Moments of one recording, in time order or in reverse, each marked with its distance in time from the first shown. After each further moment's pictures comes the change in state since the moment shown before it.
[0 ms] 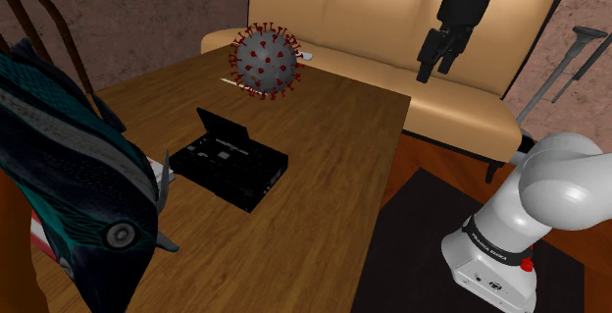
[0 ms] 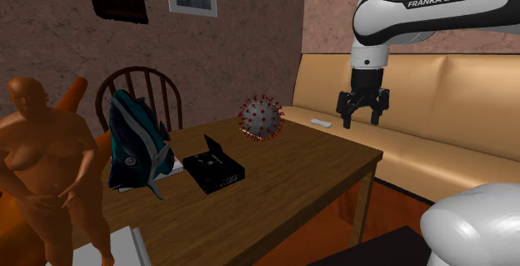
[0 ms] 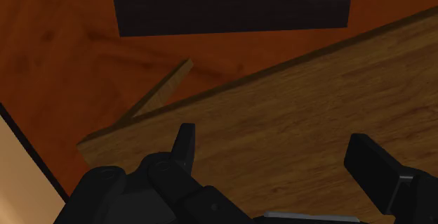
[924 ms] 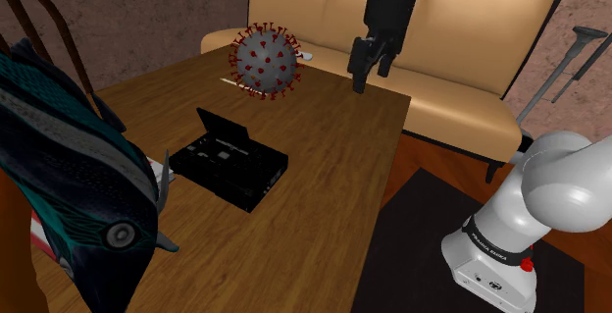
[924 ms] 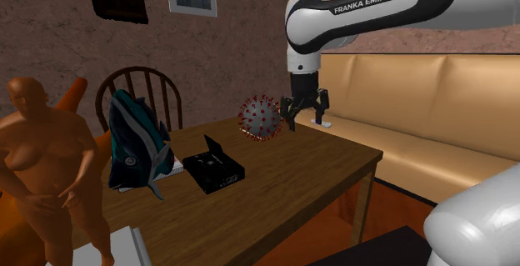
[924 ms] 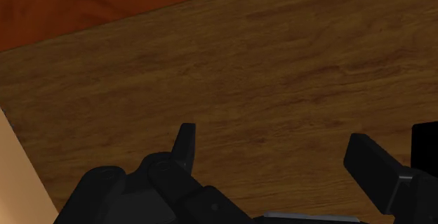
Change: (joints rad) arm 0.076 0.320 0.253 0.214 0.036 0.105 0.161
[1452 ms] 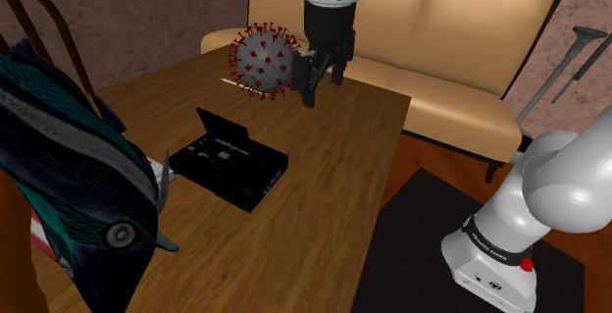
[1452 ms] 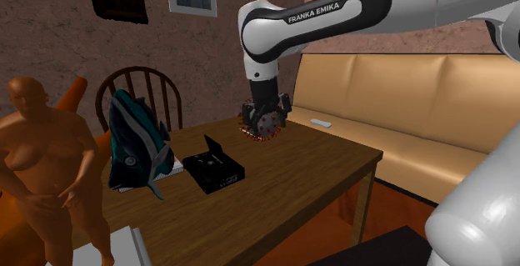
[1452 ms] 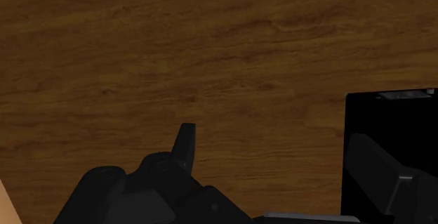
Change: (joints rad) arm 0.027 0.277 0.168 0.219 -0.083 0.028 0.136
